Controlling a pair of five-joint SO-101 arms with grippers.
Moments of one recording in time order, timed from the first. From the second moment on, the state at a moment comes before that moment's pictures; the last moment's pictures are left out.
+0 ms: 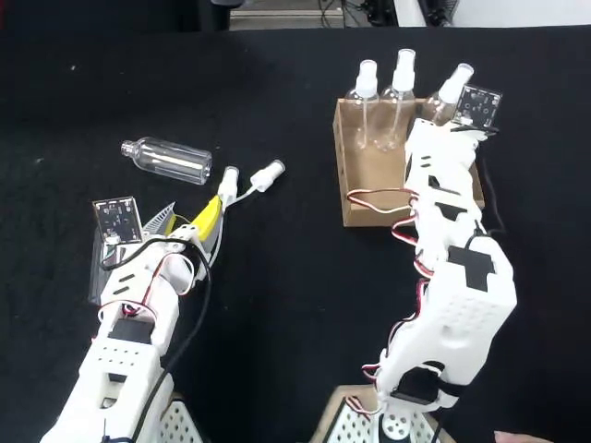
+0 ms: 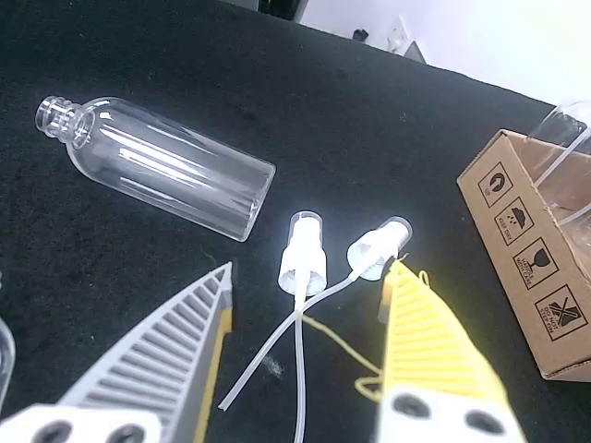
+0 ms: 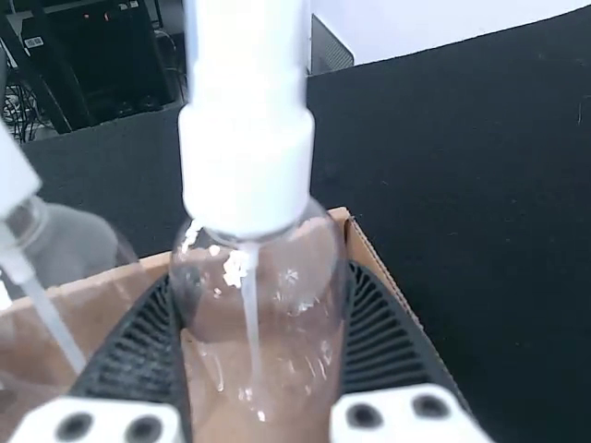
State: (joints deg) left arm 2.2 -61.2 95.8 -6.9 16.7; right arm 15.1 25.9 26.7 -22.8 -3.6
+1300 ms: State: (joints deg) left arm 2.2 -61.2 95.8 -6.9 16.7; right arm 16.8 25.9 26.7 -24.0 -0.7
